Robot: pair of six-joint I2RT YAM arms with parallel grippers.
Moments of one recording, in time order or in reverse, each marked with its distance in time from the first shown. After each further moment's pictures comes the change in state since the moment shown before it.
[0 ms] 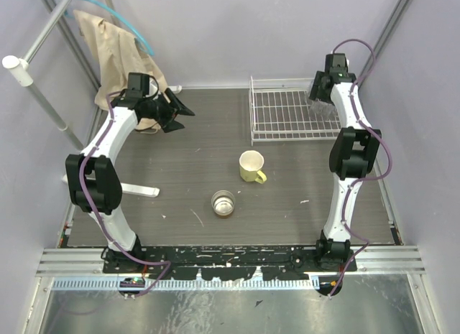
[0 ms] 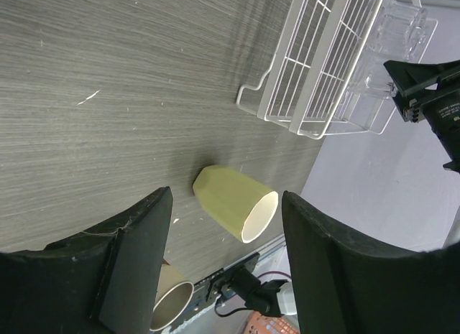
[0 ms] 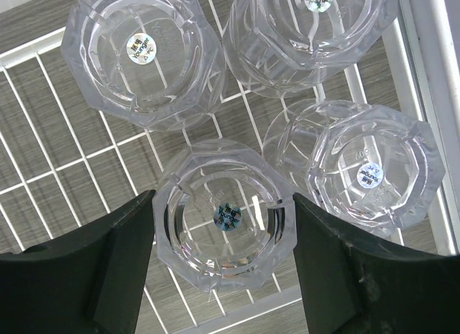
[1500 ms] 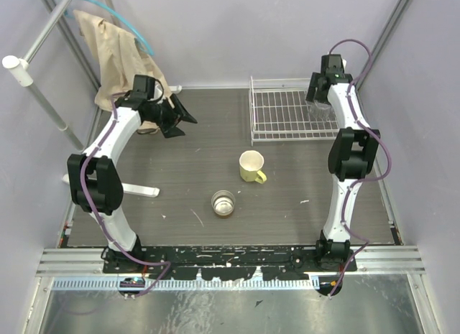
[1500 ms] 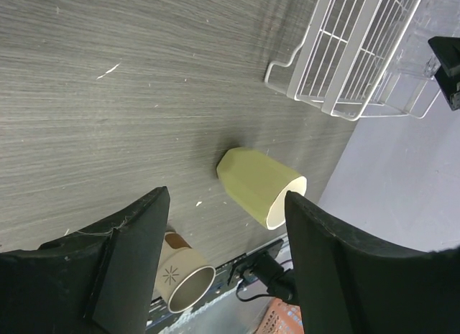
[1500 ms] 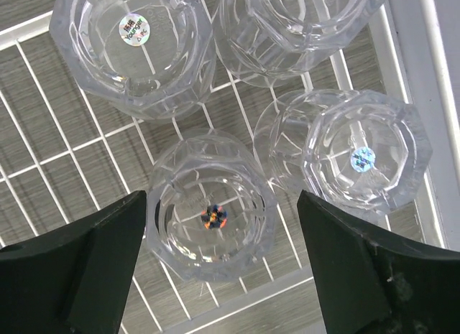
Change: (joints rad) left arm -0.029 0.000 0.000 -0.089 -0.034 0.072; right arm 0.022 -0.015 -0.032 0.001 0.075 -0.013
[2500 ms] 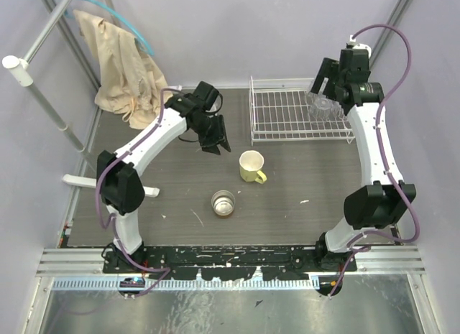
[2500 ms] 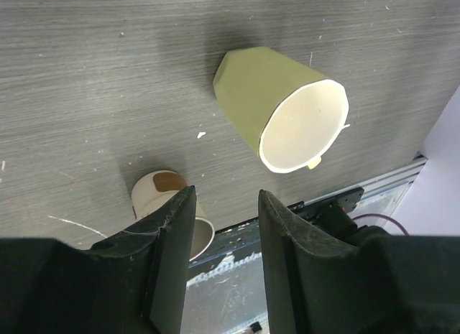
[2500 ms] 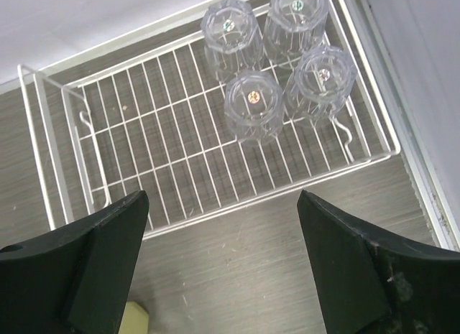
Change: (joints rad) left arm -0.423 0.094 0.232 -0.315 -0.251 0.034; right arm 0.055 -0.601 -0.304 -0.007 -0.087 0.094
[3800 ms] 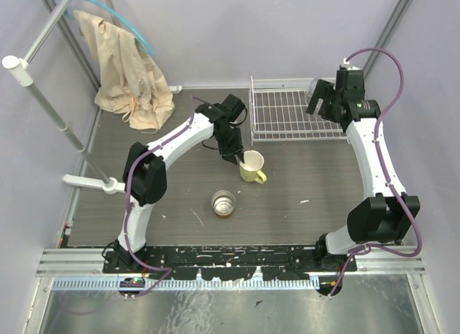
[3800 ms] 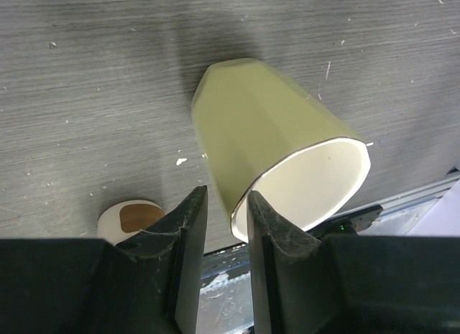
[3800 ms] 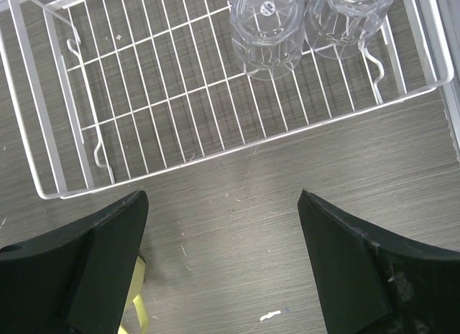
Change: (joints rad) left arm -0.119 0.229 0.120 0.007 -0.034 -0.083; right arm 0.000 -0.151 -0.270 0.005 -0.101 0.031
